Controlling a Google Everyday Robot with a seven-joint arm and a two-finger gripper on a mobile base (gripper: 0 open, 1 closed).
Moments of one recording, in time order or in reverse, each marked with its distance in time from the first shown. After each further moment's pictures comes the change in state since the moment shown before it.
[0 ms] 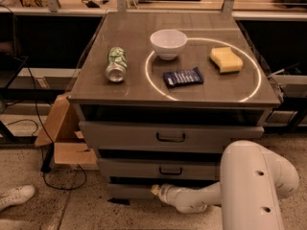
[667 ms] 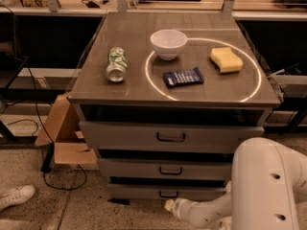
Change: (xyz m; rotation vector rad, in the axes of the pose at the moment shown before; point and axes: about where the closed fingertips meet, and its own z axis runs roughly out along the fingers) arm 0.048 -0.048 -0.074 0.127 0.060 0.108
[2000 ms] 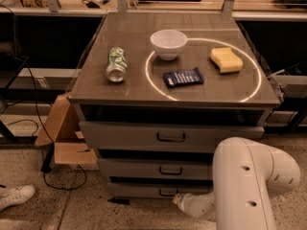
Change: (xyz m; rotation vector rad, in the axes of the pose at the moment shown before) arm -0.040 -0.059 0.036 0.131 -0.063 0.060
